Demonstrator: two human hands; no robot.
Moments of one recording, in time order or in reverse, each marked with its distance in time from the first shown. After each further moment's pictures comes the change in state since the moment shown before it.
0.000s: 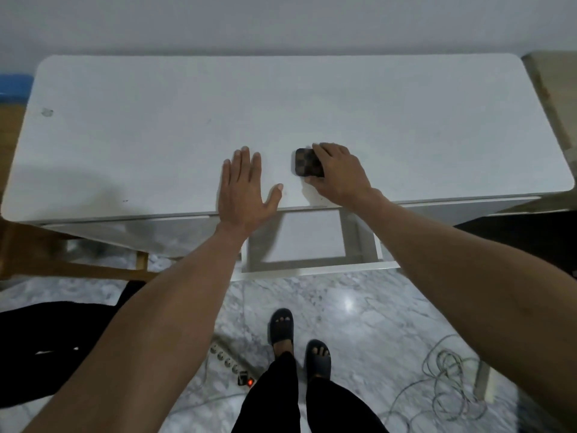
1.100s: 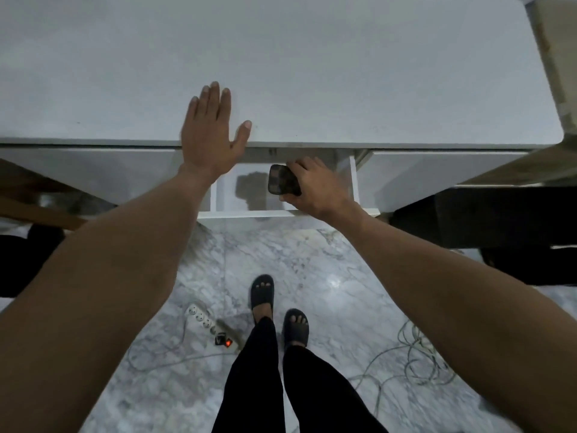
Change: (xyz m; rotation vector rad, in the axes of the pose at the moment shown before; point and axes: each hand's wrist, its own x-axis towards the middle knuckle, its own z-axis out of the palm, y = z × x) left_hand -0.020 0.003 0.005 0.044 0.057 -0.002; right_hand -0.119 -0.002 0.058 0.016 -0.127 -0.118
